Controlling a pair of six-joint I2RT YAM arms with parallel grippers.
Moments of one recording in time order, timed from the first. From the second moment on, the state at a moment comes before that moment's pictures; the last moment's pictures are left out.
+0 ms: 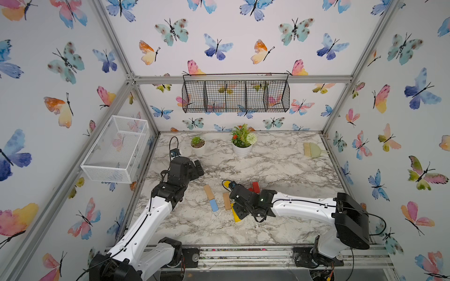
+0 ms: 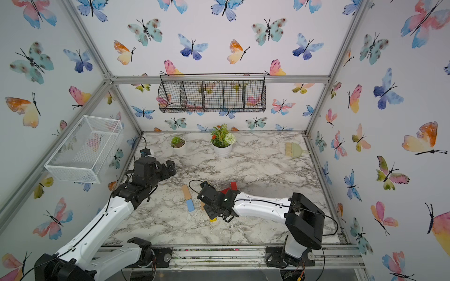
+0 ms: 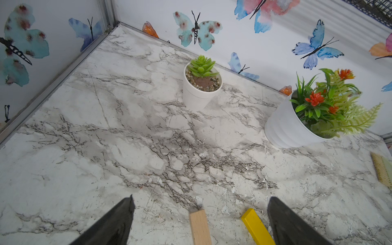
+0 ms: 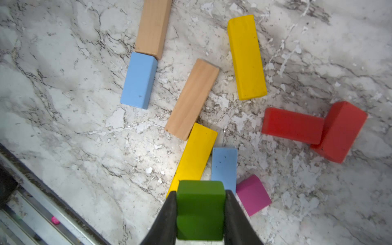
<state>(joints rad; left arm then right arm) -0.31 1.02 0.82 -0.38 -0.24 -0.53 1.18 1.65 1.12 -0.55 0.20 0.41</state>
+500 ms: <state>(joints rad) -0.30 0.98 0.84 -0.38 -0.25 -0.53 1.18 1.87 1.30 -0.54 0.10 0.31</state>
